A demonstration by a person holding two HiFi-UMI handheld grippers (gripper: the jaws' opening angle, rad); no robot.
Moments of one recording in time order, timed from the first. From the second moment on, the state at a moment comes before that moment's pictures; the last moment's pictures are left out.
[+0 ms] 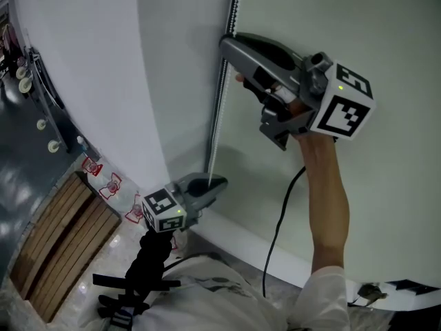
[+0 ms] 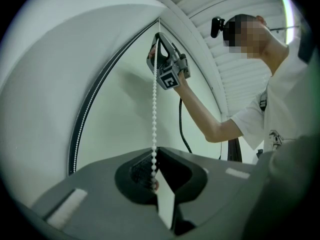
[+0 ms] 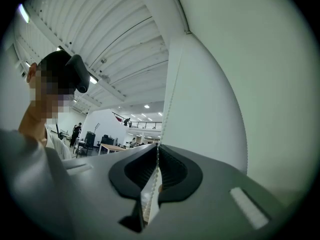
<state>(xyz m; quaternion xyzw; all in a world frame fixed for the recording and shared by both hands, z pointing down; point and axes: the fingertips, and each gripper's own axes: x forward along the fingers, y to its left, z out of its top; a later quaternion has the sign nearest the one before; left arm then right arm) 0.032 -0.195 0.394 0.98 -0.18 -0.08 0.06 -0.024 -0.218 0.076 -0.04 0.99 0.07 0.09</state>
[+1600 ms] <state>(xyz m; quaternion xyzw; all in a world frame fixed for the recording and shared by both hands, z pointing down) 0.018 -0.199 0.383 0.98 -0.18 -0.10 0.07 -0.038 -0.200 0.312 -0.05 1.00 -0.05 -0.05</state>
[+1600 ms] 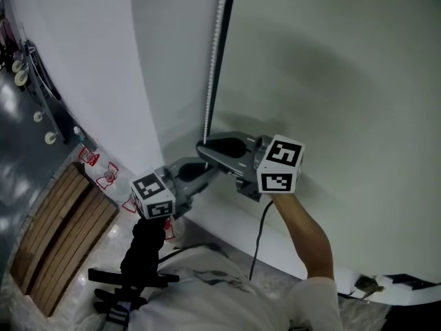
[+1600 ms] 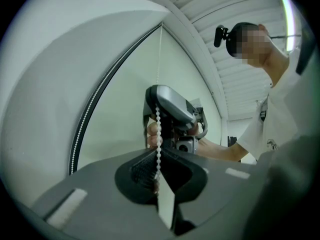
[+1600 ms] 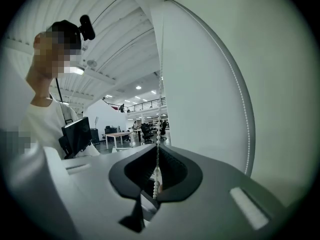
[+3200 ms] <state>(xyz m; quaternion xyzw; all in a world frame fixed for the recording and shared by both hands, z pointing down) 0.024 -0.195 0.382 0.98 -0.16 -0.10 0.06 -0.036 -0.228 0.054 -0.04 0.99 0.13 0.10</state>
